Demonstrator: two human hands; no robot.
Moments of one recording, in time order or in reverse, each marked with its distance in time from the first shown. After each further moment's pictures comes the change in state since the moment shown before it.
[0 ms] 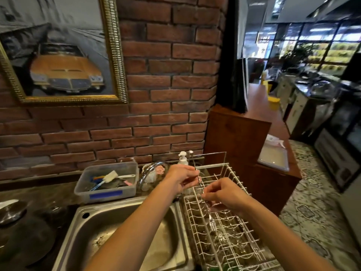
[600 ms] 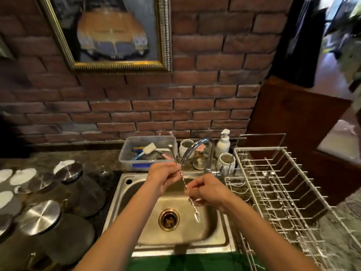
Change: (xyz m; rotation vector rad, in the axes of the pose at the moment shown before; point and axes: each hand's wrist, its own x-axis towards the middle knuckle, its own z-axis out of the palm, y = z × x) left_hand -0.001 -0.050 -0.199 -0.213 0.309 0.036; right_hand 0.083 0.011 0.176 0.052 -0.247 0.076
